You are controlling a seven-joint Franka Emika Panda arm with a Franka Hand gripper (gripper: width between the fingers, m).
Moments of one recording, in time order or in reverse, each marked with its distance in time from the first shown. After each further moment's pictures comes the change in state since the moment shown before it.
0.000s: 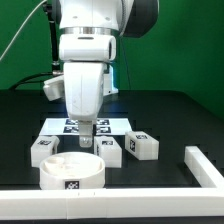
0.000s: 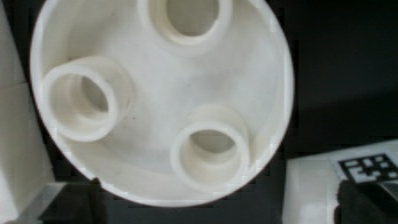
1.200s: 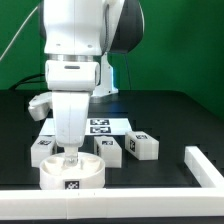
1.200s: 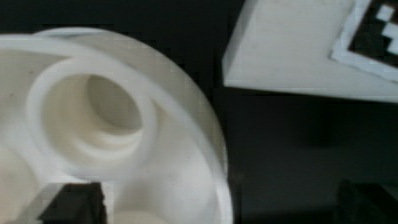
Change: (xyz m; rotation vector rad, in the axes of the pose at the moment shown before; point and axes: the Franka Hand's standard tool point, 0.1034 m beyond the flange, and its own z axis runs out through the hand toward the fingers) arm -0.026 -0.025 0.034 0.075 -0.003 -0.056
